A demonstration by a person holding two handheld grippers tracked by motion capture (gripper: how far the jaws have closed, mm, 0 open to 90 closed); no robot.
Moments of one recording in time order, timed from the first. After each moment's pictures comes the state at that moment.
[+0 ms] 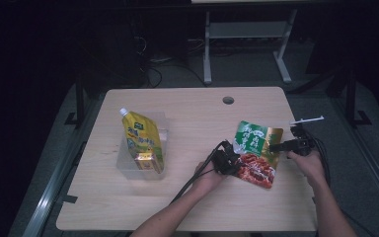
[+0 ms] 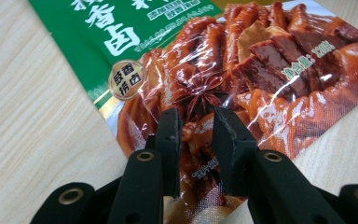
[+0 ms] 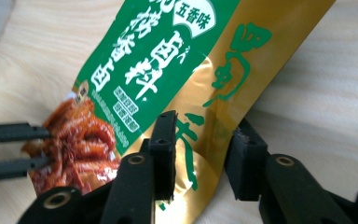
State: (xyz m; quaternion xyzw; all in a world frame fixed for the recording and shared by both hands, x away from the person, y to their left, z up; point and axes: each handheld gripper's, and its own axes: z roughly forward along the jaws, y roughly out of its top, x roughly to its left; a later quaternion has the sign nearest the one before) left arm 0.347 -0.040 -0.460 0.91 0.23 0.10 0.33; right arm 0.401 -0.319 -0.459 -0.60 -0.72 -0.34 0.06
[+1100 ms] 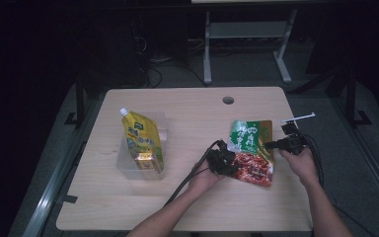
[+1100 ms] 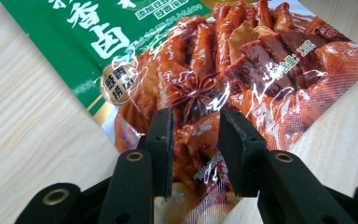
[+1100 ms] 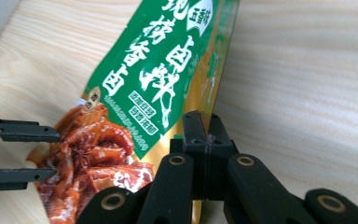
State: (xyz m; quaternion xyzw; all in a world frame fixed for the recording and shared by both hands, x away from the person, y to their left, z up) left arm 0.348 -0.023 -0.455 0.91 0.24 0.07 0.34; right arm 0.395 -0.287 -0.438 -0.56 -0.75 -0.34 0.00
